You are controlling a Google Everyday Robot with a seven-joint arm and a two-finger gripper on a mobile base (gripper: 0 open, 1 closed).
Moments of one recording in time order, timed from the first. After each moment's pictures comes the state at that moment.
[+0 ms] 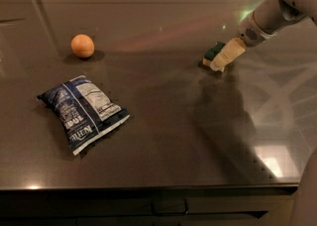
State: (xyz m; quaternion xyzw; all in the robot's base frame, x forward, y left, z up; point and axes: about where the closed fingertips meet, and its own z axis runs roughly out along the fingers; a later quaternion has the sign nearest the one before) arm 0.692 -0.228 0.850 -0.41 0.87 0.08 0.27
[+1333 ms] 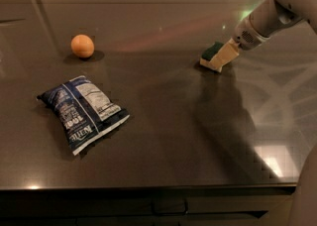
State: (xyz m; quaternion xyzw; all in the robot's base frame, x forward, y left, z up) arm 0.688 -0.214 0.840 -0.41 0.87 0.10 0.26
